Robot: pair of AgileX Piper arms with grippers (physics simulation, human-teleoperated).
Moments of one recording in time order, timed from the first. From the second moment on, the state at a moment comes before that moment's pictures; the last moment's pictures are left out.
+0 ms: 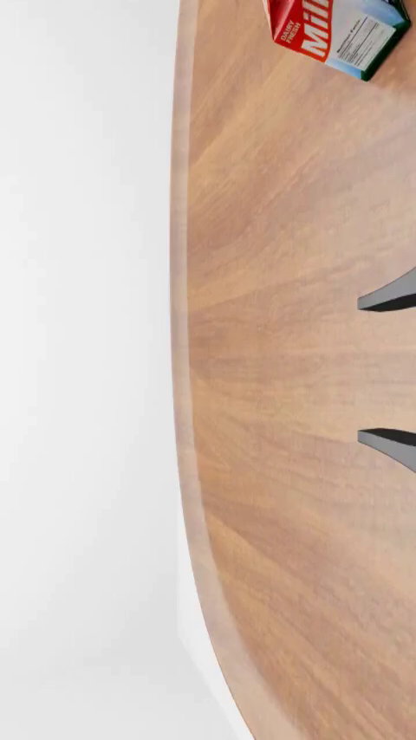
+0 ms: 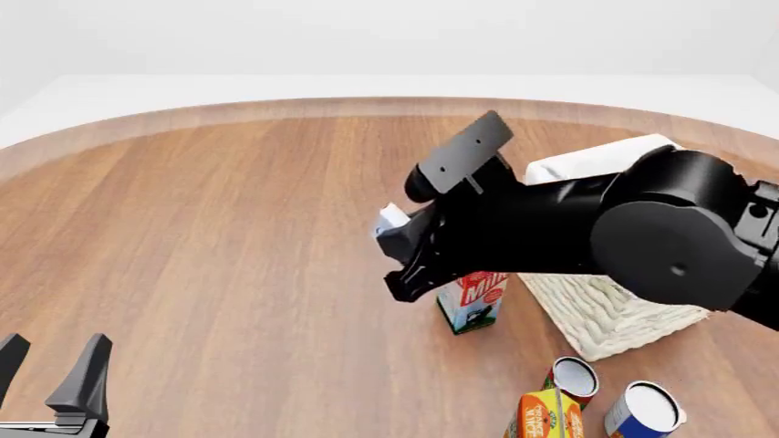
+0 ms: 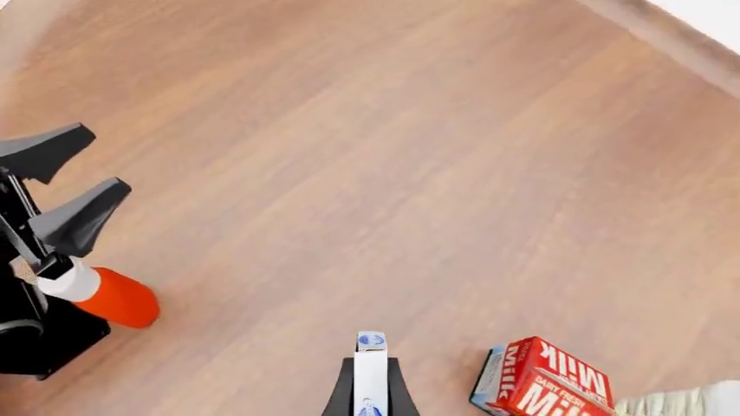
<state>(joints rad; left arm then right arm) 0.00 0.00 0.00 0.00 0.00 0.86 1.29 -1.17 0.59 -0.01</state>
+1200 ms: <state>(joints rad) 0.00 0.00 0.00 0.00 0.00 0.46 1.09 -1.36 0.73 -0.12</state>
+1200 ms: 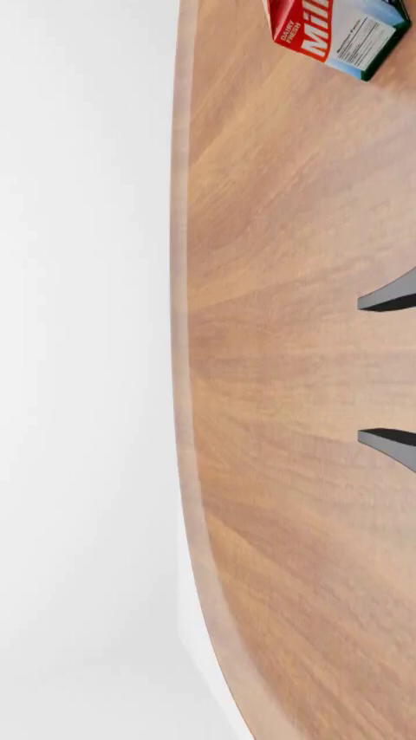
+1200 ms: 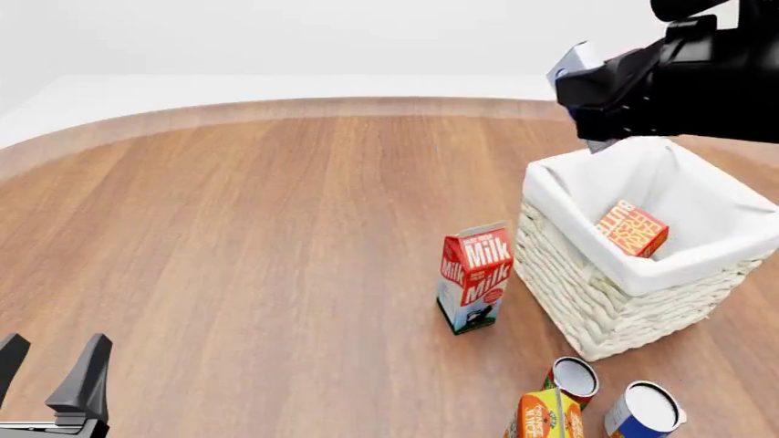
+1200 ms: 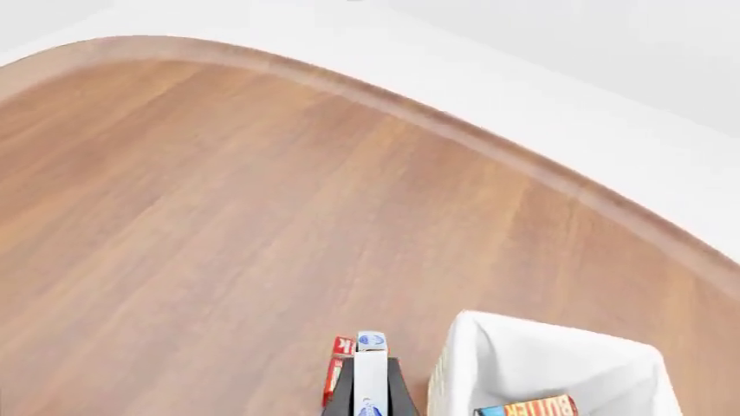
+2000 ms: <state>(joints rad) 0.00 0.00 0.00 0.00 0.00 0.15 1.06 -1.27 0.66 -0.06</state>
